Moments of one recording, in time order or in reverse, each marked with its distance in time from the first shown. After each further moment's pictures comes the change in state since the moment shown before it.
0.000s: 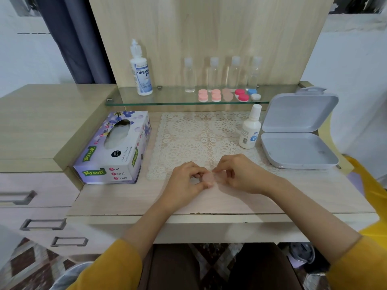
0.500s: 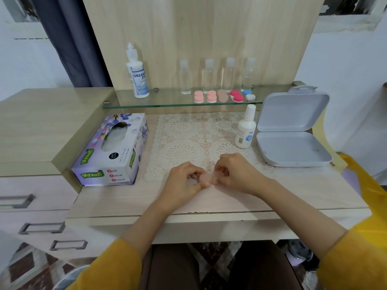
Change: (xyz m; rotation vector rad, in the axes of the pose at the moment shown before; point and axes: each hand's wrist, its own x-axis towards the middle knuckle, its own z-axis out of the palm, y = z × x) left_hand 0.000 -0.001 0.001 0.017 0.025 0.052; right_hand 0.001 0.000 0.008 -0.008 0.127 0.053
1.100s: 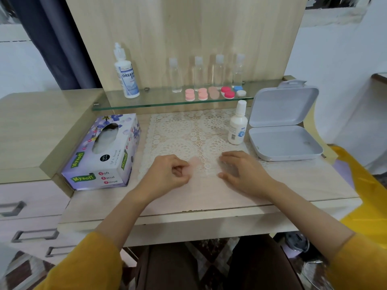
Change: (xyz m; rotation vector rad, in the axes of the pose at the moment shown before) left_hand 0.010 -0.005 -0.031 0.124 -0.090 0.028; right_hand -0.028 0.027 0.005 -0.046 0.123 0.134
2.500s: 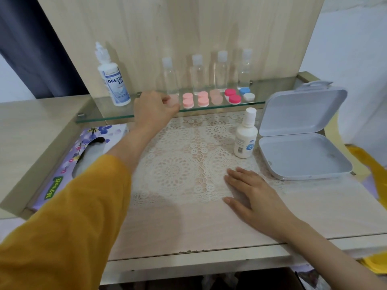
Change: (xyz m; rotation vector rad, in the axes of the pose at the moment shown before) left_hand 0.172 -0.002 -0.048 0.326 0.412 -0.129; right_hand -0.003 0.019 0.022 -0.008 0.065 -0.050
